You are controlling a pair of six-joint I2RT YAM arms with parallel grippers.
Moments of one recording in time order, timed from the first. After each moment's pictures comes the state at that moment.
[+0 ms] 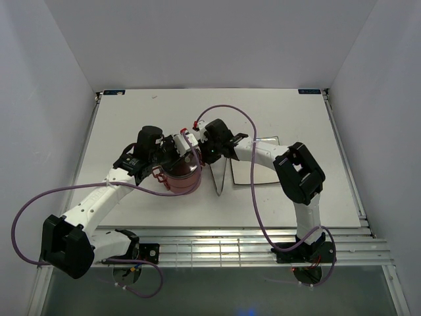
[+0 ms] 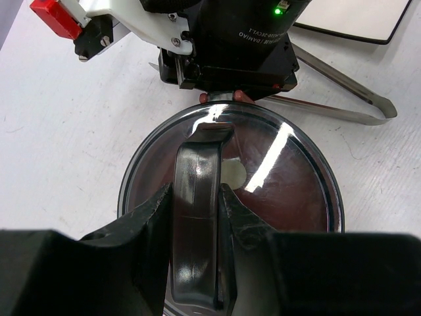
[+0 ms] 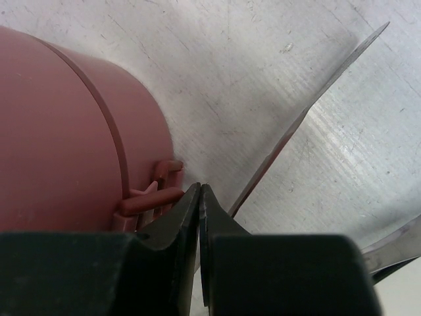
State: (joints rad) left arm -0.45 1.20 0.90 -0.32 0.30 0.60; right arm 0.77 2.01 1.41 -0.22 -0.20 0.08
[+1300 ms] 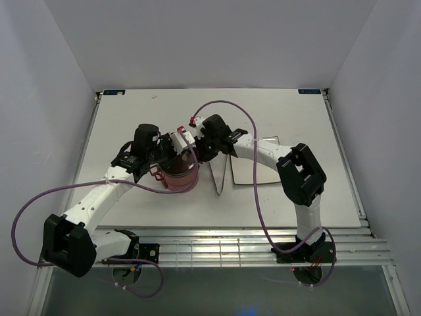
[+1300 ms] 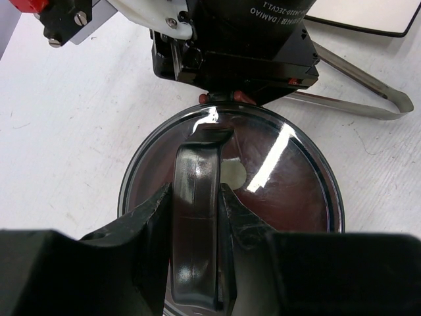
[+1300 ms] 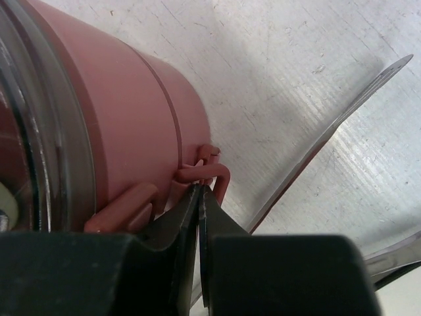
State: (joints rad) left arm -0.40 1.21 0.91 -0.33 0.33 0.64; right arm 0.78 1.99 1.49 -0.30 -0.25 0.10
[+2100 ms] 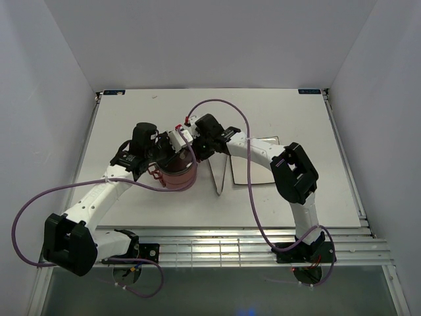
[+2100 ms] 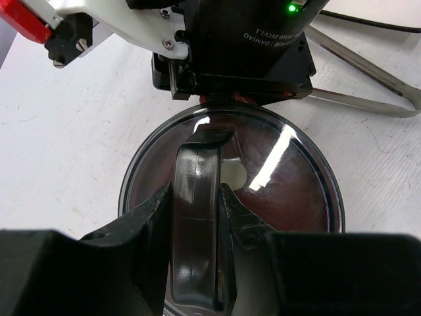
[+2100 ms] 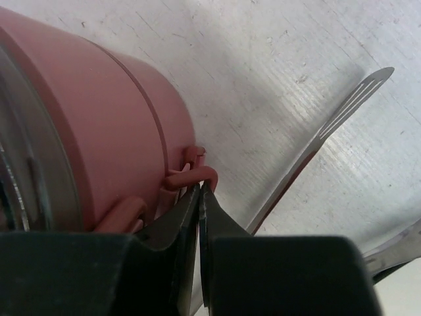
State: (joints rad) left arm -0.39 1.22 0.91 -0.32 0.33 0.64; right arm 0.81 2.06 1.60 -0.39 -0.14 0.10
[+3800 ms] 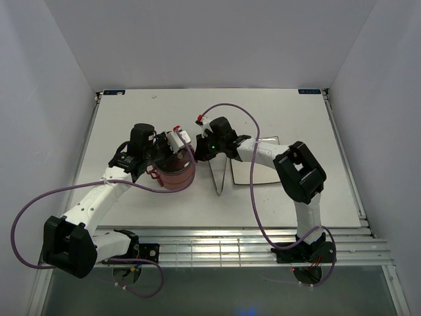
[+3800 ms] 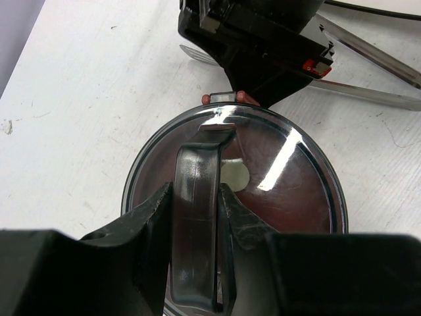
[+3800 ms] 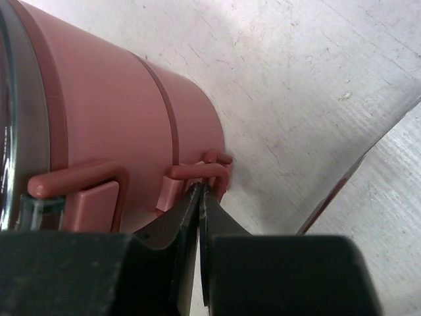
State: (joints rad) left arm -0.37 1.20 0.89 -0.31 0.33 0.67; right arm 0.74 2.01 1.37 -0.02 -0.40 0.27
